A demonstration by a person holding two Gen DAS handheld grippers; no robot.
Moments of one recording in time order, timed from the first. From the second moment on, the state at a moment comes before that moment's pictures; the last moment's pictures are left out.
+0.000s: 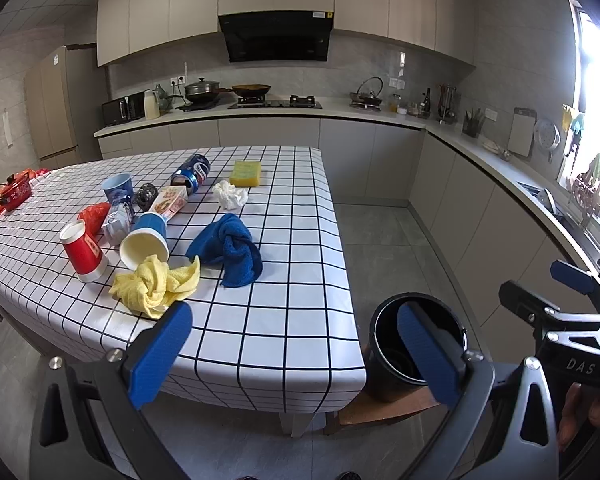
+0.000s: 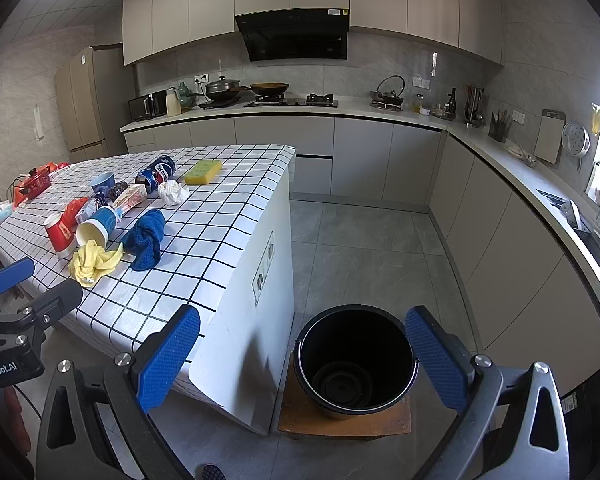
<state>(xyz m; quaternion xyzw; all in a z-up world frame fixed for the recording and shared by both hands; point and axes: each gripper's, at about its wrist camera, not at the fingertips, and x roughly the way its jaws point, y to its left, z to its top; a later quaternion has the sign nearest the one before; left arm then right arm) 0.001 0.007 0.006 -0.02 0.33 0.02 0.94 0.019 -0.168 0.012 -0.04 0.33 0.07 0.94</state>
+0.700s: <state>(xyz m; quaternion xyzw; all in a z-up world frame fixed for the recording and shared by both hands) -0.003 0.048 0.001 -0.07 0.33 0.07 0.94 0.024 -0.162 0.009 -0.04 0.33 0.12 0.93</state>
